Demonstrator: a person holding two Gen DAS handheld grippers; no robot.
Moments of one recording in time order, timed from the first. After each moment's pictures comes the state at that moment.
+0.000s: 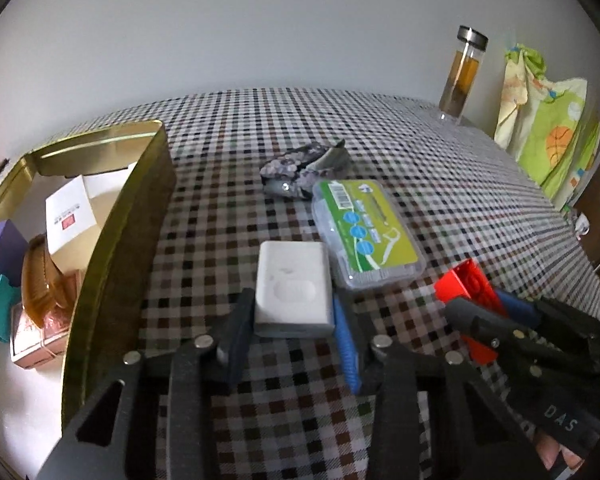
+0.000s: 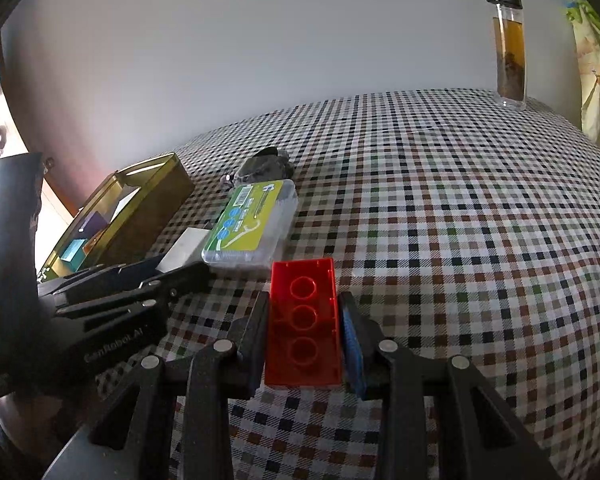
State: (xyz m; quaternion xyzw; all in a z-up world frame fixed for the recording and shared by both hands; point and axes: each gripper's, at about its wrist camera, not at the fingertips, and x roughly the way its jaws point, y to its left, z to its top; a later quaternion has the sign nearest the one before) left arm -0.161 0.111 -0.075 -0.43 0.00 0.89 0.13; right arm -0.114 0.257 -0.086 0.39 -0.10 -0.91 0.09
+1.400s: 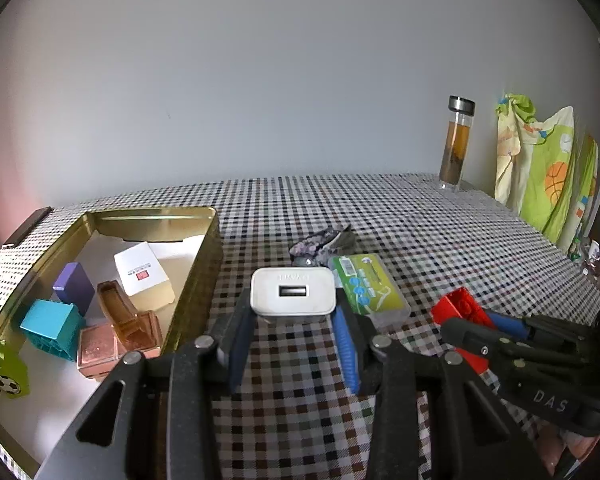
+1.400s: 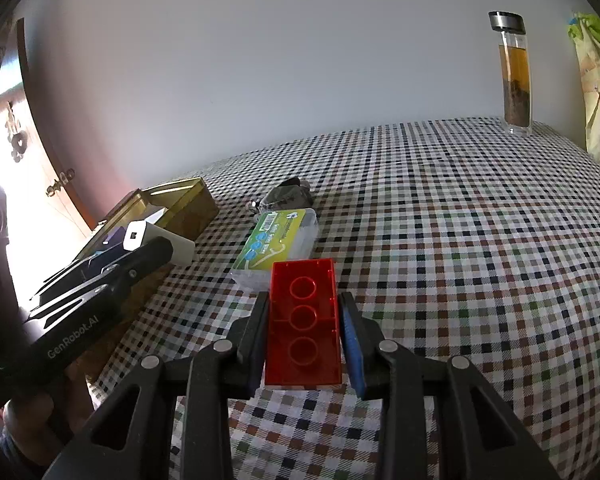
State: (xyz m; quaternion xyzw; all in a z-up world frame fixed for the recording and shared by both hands) left arm -0.120 0.095 -0.037 -0.28 0.01 0.96 0.10; right arm -0.100 0.255 -0.070 0.33 -0.10 -0.93 0.12
